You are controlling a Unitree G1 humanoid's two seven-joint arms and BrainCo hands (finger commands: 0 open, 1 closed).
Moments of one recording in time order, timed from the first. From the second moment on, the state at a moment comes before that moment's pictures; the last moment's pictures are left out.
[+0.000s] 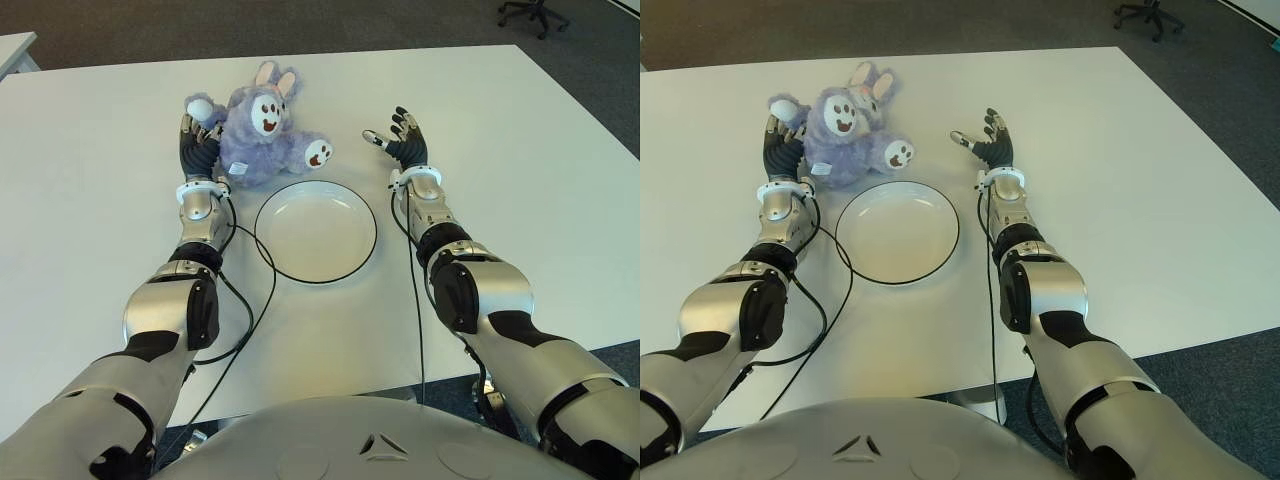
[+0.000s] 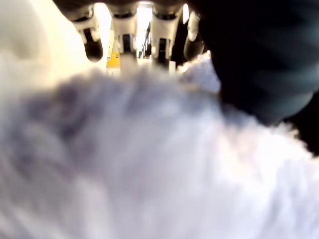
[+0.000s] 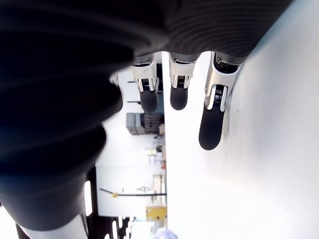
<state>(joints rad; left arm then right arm) -0.71 0.16 0.28 1.22 -0.09 -0.61 0.11 -0.91 -0.08 -0.22 1.30 -0.05 -0.31 -0.09</state>
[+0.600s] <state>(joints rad) -0.71 0.16 0.26 1.23 -0.09 -0.62 0.12 -0.91 -0.08 -0.22 1.29 -0.05 -0.31 -0.08</state>
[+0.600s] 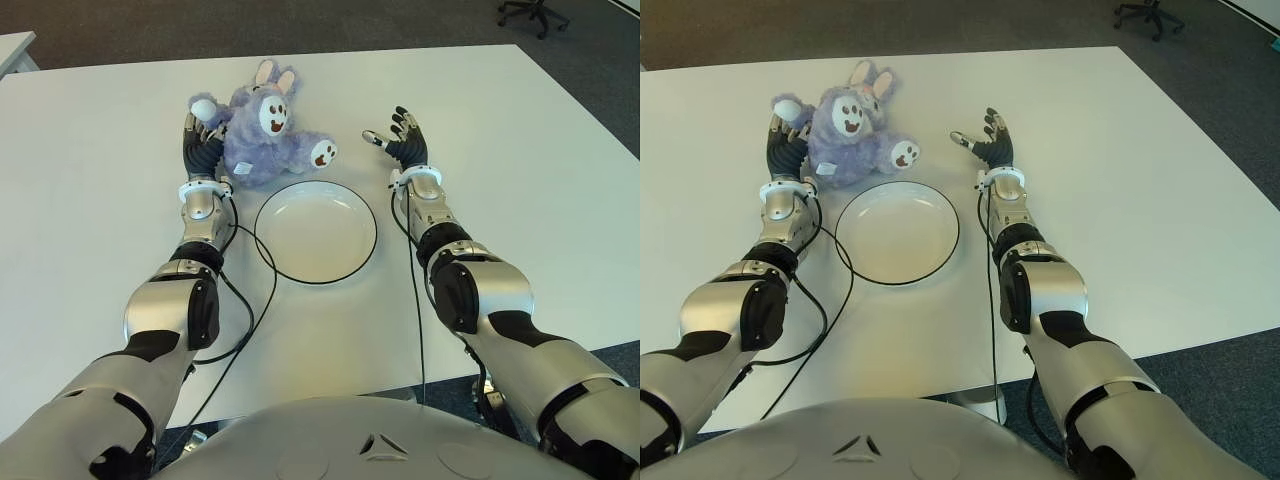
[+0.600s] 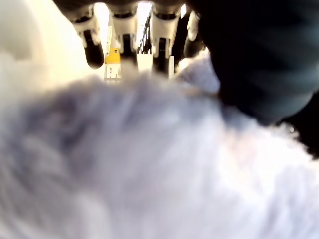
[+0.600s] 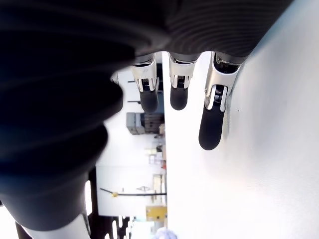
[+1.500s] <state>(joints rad) -0.72 0.16 0.21 1.22 -0.01 -0.68 0.20 -0.91 -0.08 -0.22 1.29 -0.05 -0.31 -0.08</state>
